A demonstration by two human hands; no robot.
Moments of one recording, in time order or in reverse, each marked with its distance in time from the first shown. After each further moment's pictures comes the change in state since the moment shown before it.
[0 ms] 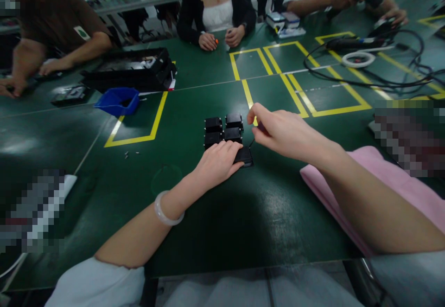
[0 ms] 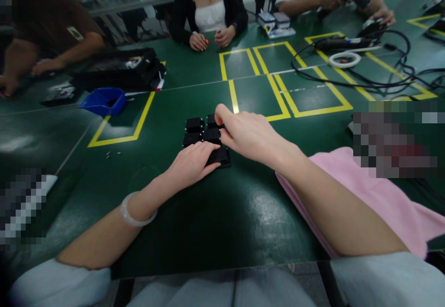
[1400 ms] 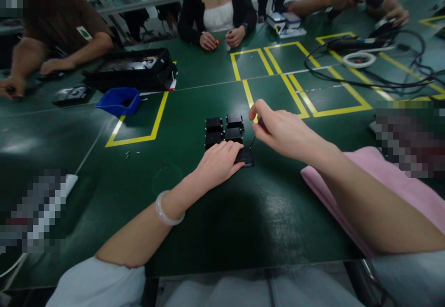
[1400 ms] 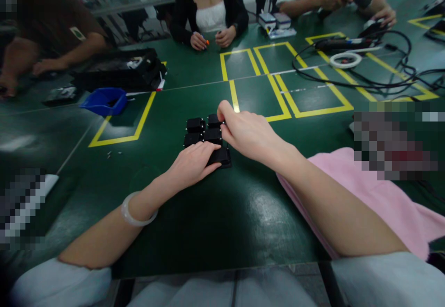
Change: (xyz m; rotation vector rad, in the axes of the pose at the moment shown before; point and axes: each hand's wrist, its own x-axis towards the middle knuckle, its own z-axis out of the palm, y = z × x) left_hand 0.001 0.001 0.000 0.013 -0.005 -0.003; right_hand 0.002 0.000 0.005 0.057 0.039 0.047
